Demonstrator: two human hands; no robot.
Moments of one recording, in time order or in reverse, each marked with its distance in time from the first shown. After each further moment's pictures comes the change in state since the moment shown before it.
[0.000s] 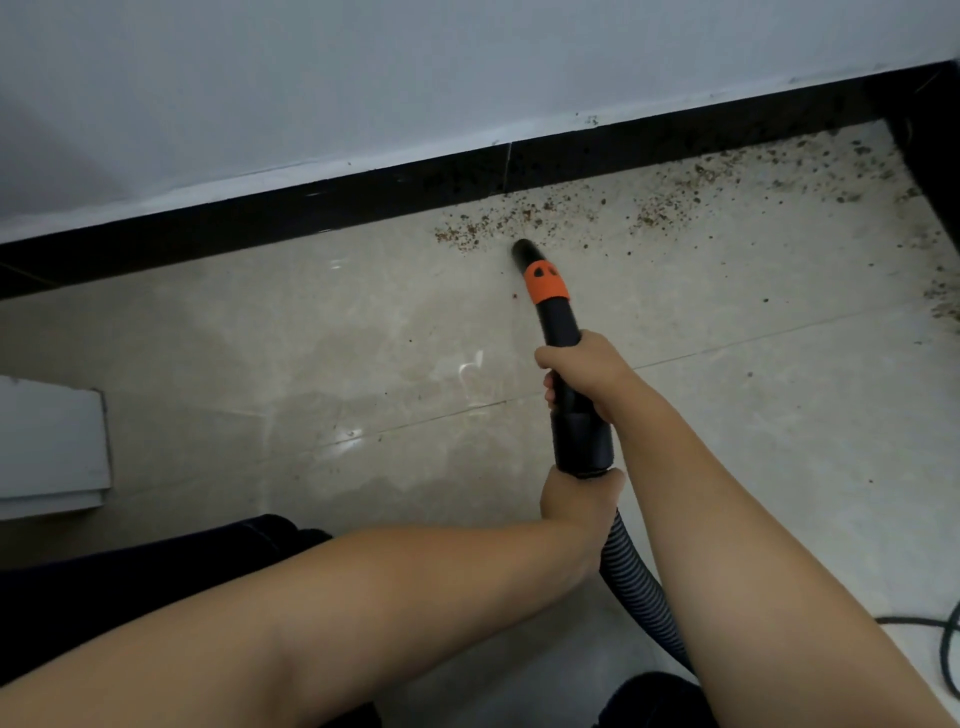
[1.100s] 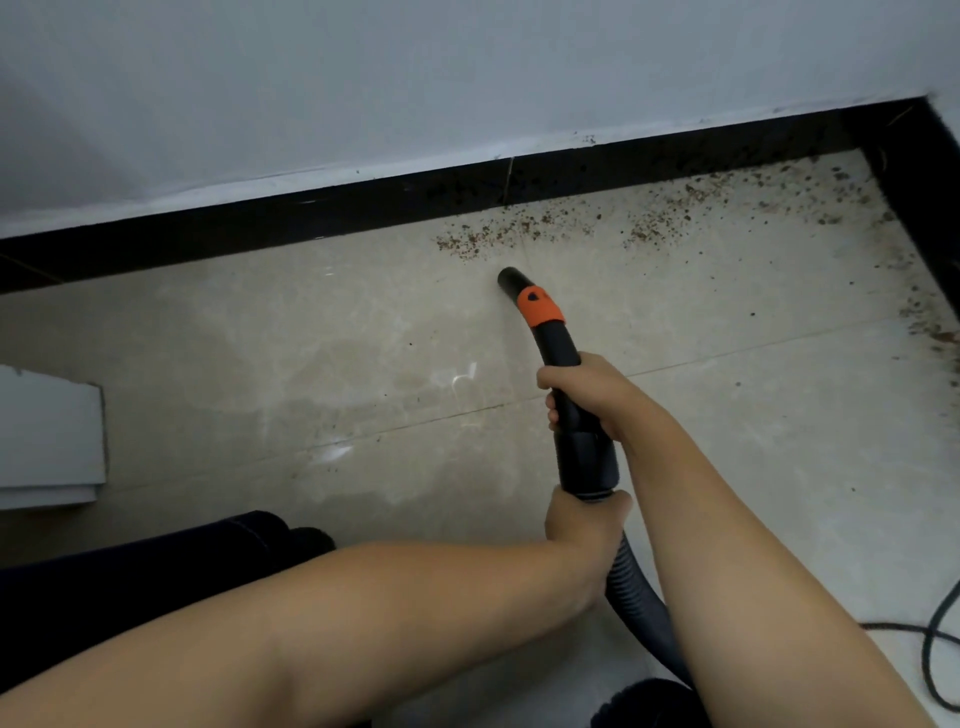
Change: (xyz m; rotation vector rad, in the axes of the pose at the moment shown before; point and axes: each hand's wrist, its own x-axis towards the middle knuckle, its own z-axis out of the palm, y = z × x) left_hand -0.027 -0.007 -0.004 -0.018 -0.003 -0.057; right_hand -0.020 0.007 -0.005 0.006 -0.093 0.024
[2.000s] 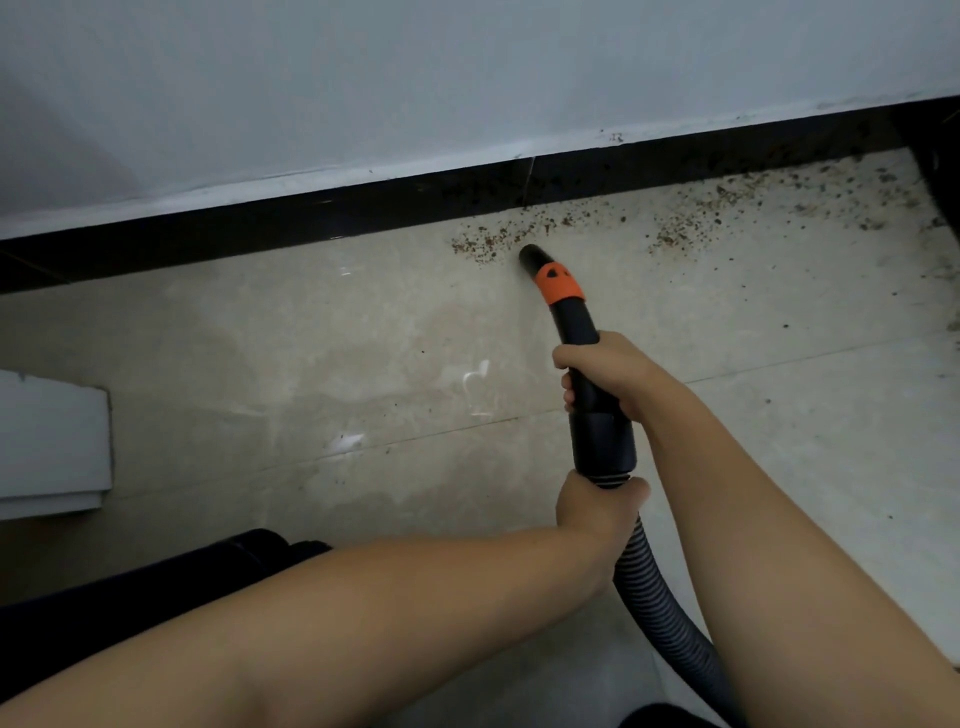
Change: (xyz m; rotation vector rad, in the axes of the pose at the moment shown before) left_hand 0.030 0.025 0.000 -0.005 -0.039 0.015; right_hand 0.032 -0.027 -0.004 -0.039 0.034 -0.008
